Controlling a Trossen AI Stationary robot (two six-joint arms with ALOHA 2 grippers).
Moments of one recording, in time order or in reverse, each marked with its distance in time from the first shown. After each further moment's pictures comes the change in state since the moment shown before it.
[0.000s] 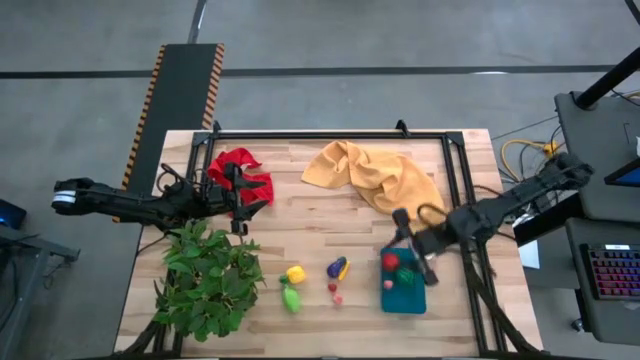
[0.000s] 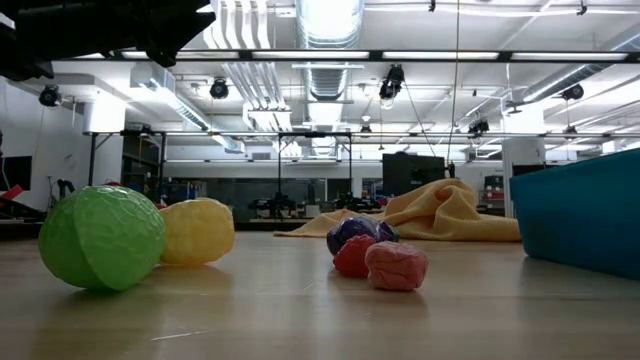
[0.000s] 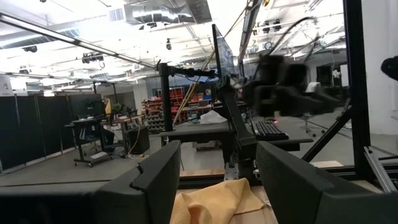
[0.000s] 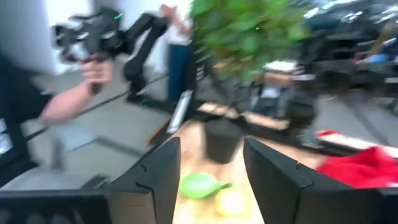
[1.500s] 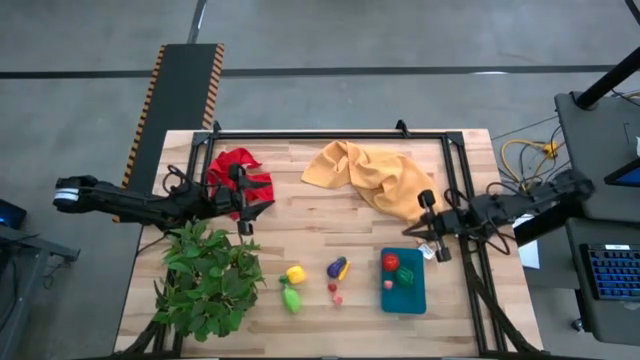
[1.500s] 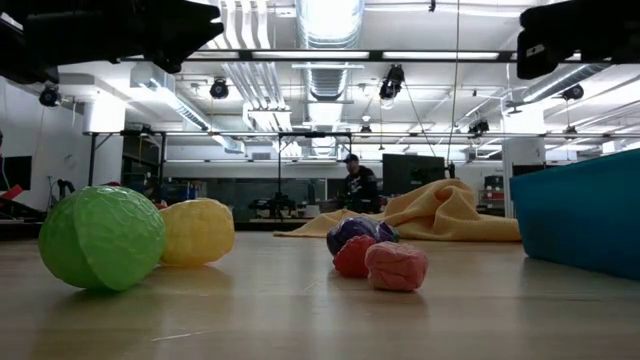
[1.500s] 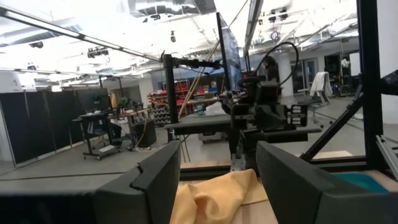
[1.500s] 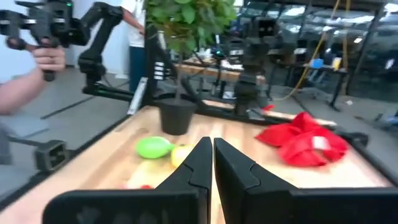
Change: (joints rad) left arm 0.000 0.087 0.000 0.055 -0.027 0.018; right arm -0.141 -0.559 -0.400 -0.098 0.032 -0.019
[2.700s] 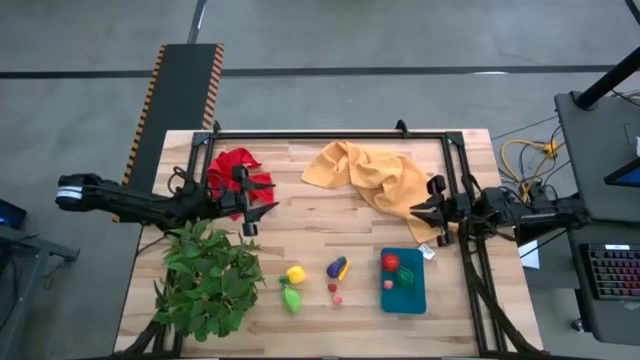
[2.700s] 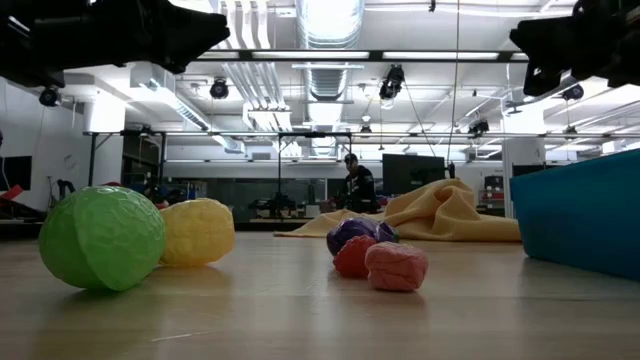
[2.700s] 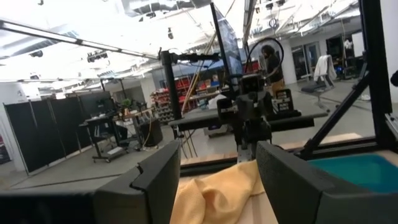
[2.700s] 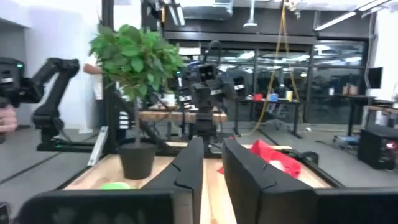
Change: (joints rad) left arm 0.000 0.074 0.004 0.046 0.001 0.082; right arm -0.237 -0.304 -0.149 0.060 -0.084 0.077
